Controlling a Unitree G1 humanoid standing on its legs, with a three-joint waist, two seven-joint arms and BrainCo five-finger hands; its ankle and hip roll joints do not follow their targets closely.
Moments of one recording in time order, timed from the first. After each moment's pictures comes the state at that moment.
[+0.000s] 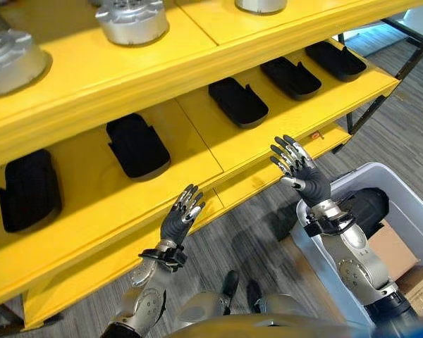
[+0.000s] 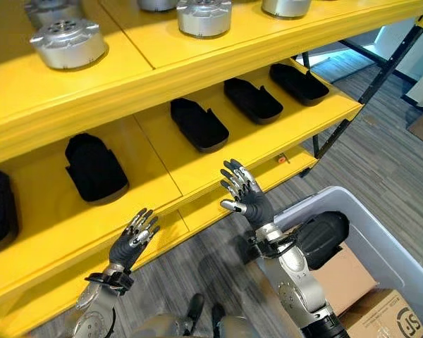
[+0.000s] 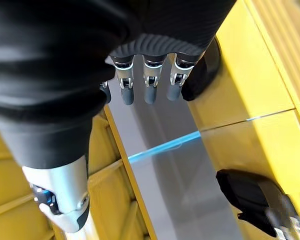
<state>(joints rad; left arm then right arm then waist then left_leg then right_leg) 0.17 0.34 -0.27 0.09 -0.85 -0.20 -0.15 0.00 -0.43 0.32 -0.20 0.72 -0.17 0.11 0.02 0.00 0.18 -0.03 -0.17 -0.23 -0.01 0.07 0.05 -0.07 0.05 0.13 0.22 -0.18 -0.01</state>
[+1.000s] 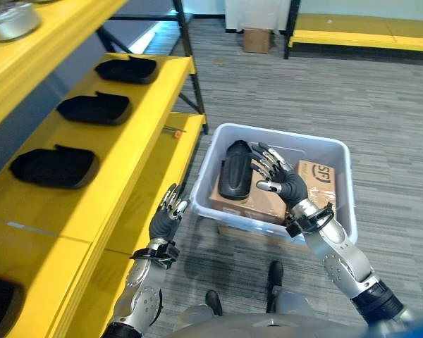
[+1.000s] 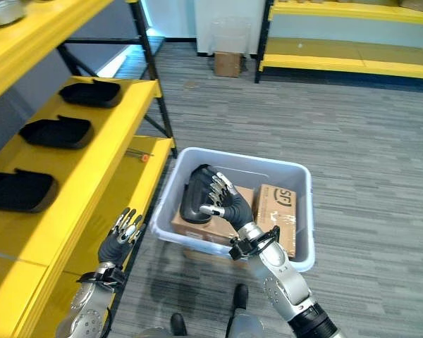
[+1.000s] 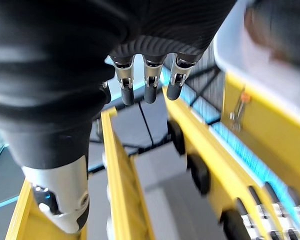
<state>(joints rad) 0.15 0.25 -0.20 0.14 -0.85 -0.21 -0.08 -0.07 -0.43 0.40 -0.13 0.68 -0.12 0.08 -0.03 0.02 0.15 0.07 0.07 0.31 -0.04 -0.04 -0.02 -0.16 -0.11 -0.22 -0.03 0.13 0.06</state>
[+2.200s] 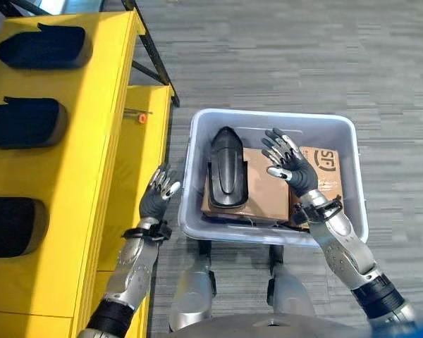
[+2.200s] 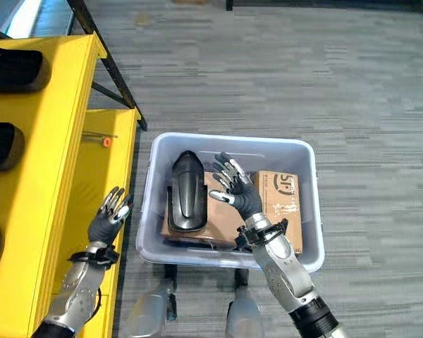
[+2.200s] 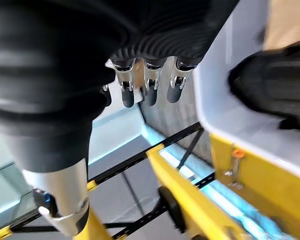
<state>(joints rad) 0.04 0.35 -0.16 0.13 -0.79 -0.25 -0.03 -0.10 -0.40 0.38 -0.12 0.68 -0.16 0.05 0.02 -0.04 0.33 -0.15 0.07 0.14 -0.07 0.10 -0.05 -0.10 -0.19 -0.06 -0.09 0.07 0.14</state>
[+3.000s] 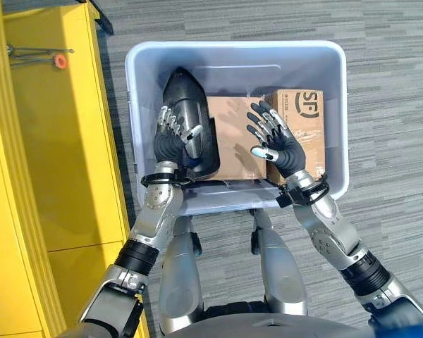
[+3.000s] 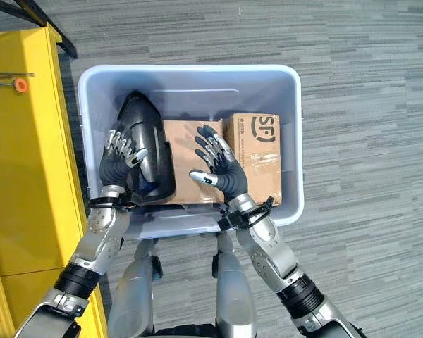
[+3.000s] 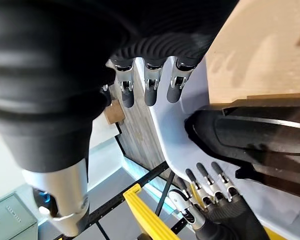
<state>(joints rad) -0.34 0.32 -0.22 0.16 -0.48 -0.33 0.33 -0.28 -0.37 0.47 -0.15 0.67 -0.21 -0.07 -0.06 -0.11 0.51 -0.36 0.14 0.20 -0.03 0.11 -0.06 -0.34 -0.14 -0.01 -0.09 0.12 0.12</state>
